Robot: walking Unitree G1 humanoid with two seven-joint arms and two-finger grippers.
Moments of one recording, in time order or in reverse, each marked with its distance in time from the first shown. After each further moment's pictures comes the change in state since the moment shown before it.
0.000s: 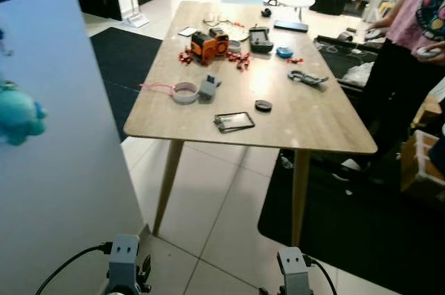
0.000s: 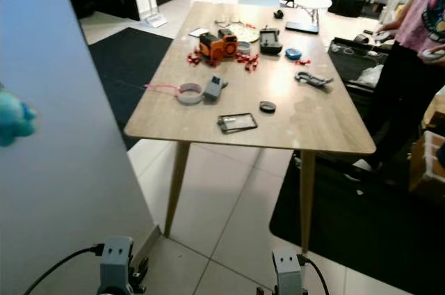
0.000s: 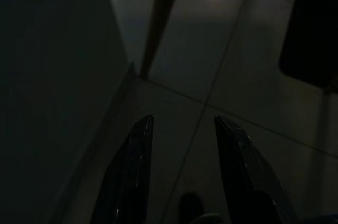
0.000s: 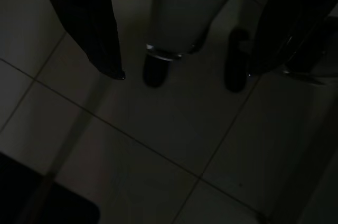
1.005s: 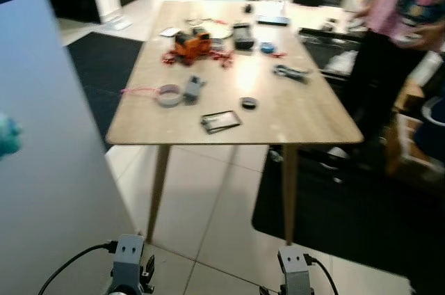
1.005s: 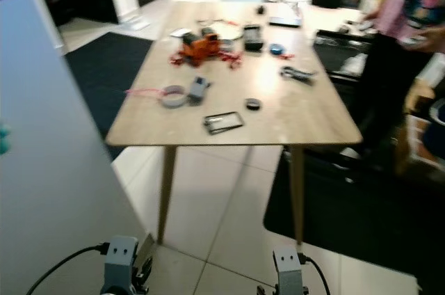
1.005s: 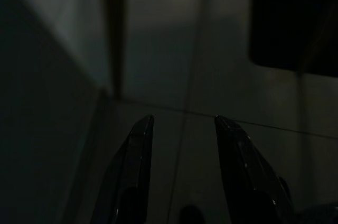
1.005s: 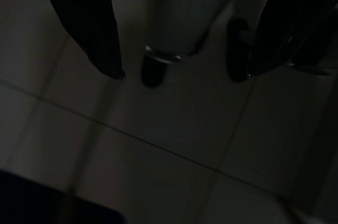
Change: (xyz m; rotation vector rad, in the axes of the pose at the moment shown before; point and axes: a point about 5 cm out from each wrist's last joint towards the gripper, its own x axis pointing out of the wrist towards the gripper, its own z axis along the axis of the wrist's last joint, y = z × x) left arm 0.003 -0.006 0.005 0.045 -0.016 -0.044; right arm 0.000 -0.002 0.002 -0.003 -0.008 0.010
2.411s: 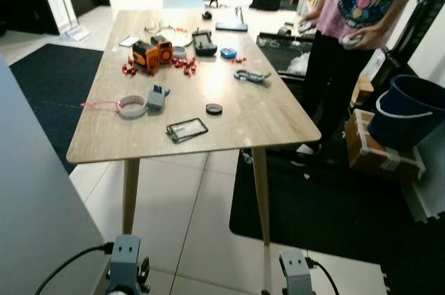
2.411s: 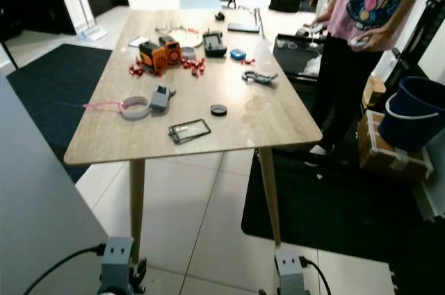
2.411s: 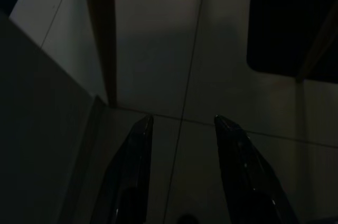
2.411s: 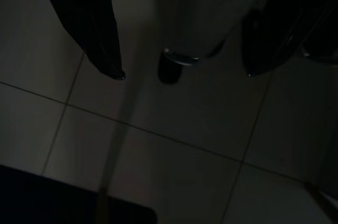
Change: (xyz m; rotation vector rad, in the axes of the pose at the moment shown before) left arm 0.002 0.006 -0.002 -0.029 0.044 0.093; right arm -0.002 -0.004 -0.004 -0.010 0.010 -0.006
